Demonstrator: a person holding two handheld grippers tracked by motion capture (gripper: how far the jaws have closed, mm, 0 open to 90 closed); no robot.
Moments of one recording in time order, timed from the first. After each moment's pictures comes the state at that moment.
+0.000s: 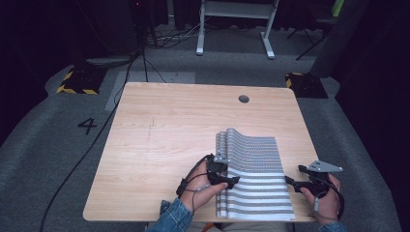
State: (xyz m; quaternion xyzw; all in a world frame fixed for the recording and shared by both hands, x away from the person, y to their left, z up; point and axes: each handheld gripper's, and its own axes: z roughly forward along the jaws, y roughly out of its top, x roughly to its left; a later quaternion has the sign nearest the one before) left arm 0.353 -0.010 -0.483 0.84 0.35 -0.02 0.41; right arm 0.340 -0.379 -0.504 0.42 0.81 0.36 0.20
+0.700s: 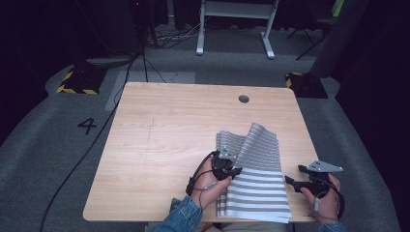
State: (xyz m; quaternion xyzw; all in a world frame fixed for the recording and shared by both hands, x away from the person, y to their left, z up) left arm 0.355 -0.019 -0.461 0.83 0.33 -0.01 0.45; right arm 0.340 -0.379 -0.504 0.42 0.81 0.36 0.20
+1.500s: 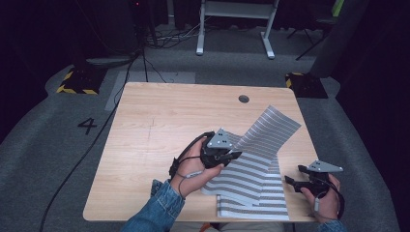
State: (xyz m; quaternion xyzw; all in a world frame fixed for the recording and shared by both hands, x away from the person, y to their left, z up) left arm 0.346 0.018 -0.353 0.85 0.19 0.07 0.48; right arm 0.340 -0.379 -0.504 0.42 0.81 0.36 0.20
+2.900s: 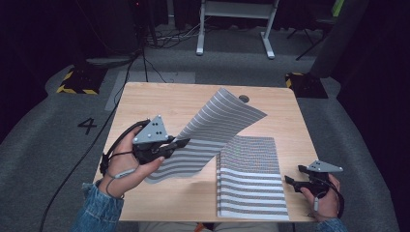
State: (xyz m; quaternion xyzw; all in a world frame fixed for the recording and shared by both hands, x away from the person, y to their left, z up) left arm 0.312 0.156 -0.289 0.84 0.20 0.16 0.47; right arm 0.340 -0.379 -0.504 0.42 0.81 0.36 0.20
